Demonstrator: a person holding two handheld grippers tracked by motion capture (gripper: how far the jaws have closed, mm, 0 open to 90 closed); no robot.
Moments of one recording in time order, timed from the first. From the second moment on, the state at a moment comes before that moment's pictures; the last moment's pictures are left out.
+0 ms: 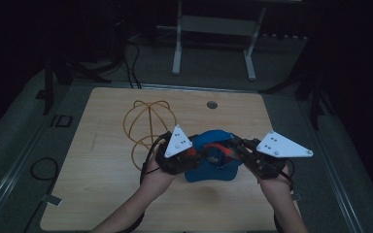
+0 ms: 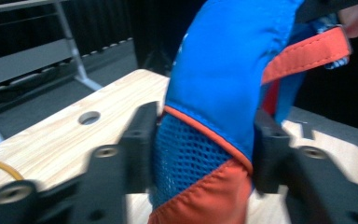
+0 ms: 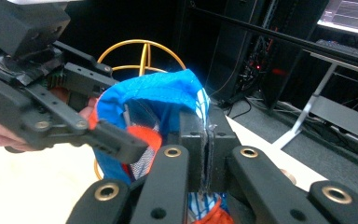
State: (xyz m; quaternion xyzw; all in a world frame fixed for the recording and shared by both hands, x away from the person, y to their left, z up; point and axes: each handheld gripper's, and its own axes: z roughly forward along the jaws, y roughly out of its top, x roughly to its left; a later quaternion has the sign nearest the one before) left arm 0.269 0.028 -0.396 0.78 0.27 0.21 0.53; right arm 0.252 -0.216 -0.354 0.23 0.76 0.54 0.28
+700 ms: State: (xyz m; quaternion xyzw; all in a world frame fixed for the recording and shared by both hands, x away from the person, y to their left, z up) left arm 0.269 0.019 -0.378 0.77 0.25 0.26 0.52; right arm 0.239 -0.226 -0.362 0.23 0.75 0.56 0.26
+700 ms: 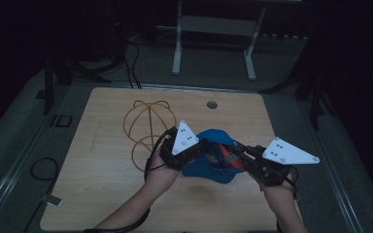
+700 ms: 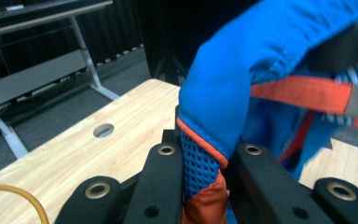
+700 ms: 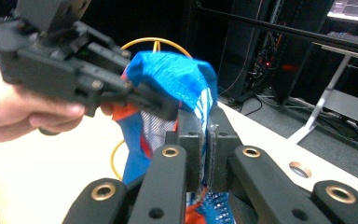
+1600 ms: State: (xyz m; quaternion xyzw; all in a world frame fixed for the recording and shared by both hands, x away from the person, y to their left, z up) left arm 0.267 0.039 -0.368 0.76 0.15 0.23 0.58; right arm 0.208 -0.259 -0.359 0.21 0.74 0.60 0.22
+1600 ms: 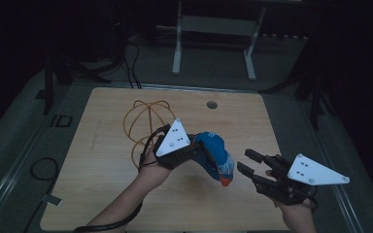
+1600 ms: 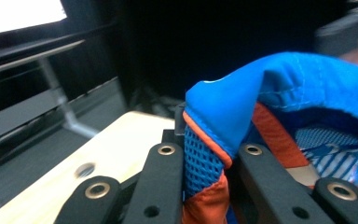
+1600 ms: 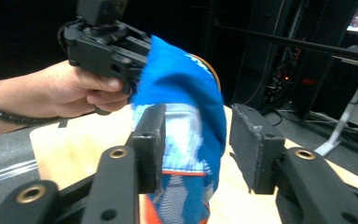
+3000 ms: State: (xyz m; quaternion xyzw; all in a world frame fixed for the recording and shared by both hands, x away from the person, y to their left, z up) left arm 0.263 0.058 -0.379 0.75 0.00 0.11 0.65; right arm 0.210 -0.237 -0.384 0.19 0.76 0.58 0.20
